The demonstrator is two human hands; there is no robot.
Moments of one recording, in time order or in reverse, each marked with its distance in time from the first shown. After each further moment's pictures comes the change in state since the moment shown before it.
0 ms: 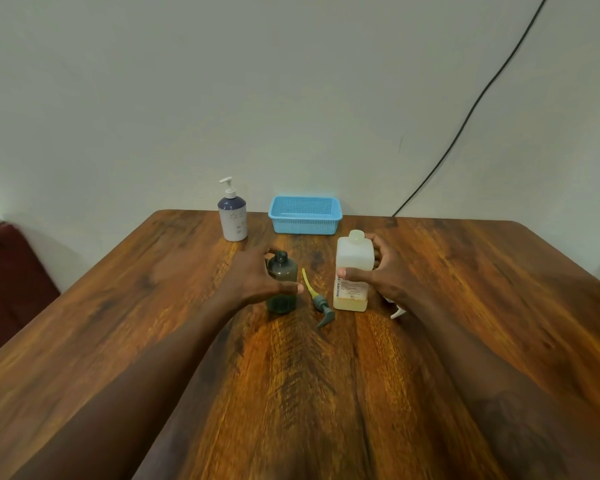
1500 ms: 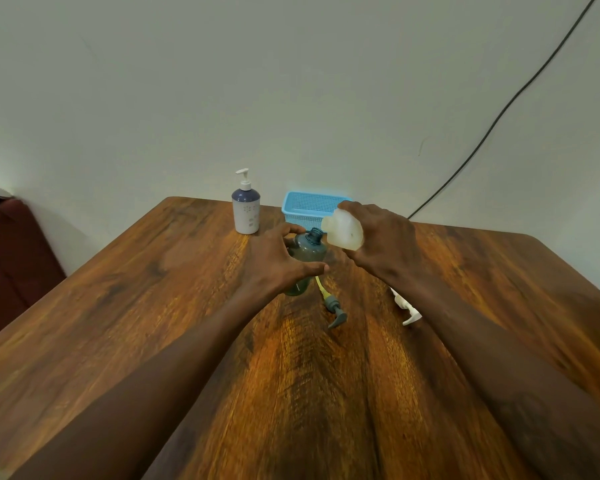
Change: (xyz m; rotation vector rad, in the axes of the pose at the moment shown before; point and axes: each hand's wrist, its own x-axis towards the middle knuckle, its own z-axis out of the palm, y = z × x) left_hand 0.001 0.012 0.008 -0.243 0.355 0.109; right_hand 0.019 -0.076 0.026 -0.973 0.267 -0.647
